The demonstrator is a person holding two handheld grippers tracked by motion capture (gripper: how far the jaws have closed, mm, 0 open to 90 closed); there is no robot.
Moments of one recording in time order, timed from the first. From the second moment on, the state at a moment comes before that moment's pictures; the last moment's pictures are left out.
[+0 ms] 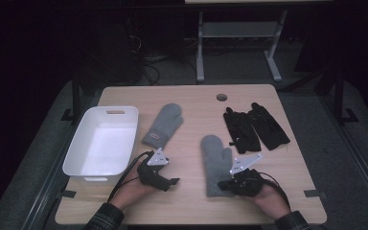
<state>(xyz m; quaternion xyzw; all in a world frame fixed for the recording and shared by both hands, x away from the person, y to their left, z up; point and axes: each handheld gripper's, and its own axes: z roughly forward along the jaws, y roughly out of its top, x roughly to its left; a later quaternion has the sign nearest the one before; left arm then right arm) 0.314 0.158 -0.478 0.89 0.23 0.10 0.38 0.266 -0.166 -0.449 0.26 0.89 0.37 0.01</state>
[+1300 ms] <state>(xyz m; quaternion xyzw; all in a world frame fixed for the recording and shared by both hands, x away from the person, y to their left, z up) 0.314 0.159 -0.478 0.89 0.22 0.10 0.38 0.266 -0.160 -0.454 0.23 0.91 0.36 -0.01</state>
